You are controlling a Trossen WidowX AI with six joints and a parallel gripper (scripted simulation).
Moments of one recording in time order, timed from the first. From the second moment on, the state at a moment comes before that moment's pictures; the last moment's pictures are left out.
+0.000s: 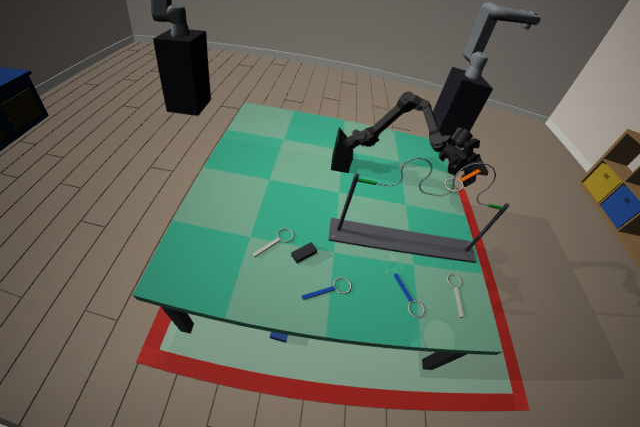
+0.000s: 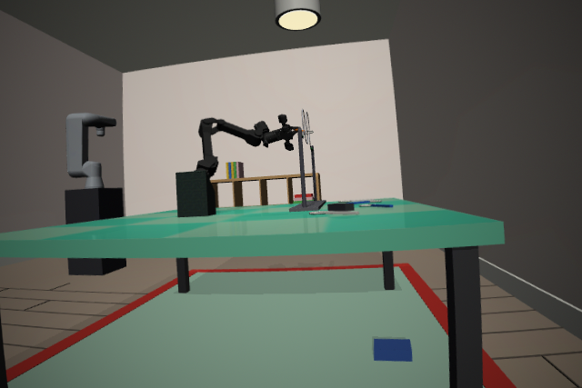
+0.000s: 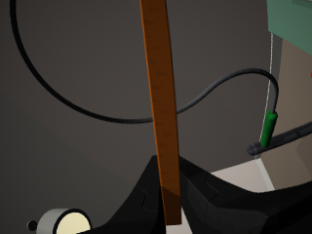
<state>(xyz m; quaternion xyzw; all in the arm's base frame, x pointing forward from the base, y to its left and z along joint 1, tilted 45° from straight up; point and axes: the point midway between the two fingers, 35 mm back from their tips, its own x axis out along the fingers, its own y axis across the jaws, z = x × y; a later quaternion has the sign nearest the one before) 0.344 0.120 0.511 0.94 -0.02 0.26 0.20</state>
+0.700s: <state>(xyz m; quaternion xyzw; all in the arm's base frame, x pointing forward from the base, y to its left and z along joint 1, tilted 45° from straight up) 0.347 0.171 0.475 0.89 0.02 0.26 0.38</state>
